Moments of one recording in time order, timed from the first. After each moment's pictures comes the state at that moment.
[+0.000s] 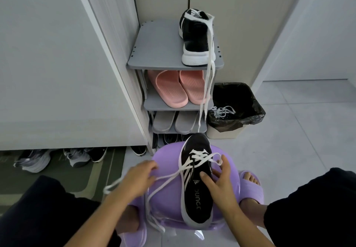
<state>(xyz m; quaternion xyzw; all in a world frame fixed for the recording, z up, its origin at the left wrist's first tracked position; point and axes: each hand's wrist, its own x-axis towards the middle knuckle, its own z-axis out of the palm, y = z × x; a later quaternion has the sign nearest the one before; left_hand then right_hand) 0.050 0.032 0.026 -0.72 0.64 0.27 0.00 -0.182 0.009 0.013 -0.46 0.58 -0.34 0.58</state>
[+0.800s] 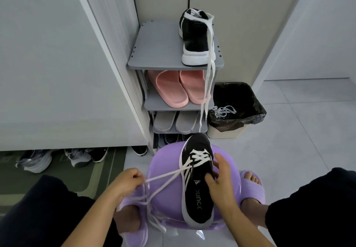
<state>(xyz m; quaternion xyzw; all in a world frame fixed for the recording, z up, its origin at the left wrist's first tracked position) 0.069 0.042 0.030 -0.78 0.35 0.49 -0.16 -0.179 0.006 0.022 -0.51 0.60 -0.33 0.52</state>
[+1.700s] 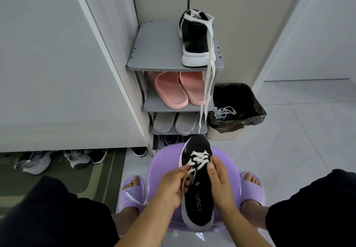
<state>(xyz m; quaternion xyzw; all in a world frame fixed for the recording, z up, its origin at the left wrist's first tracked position) -0.050 0.015 0.038 -0.59 0.00 0.66 -0.47 -0.175 -0.006 0.021 -0.53 0.60 -0.34 0.49</state>
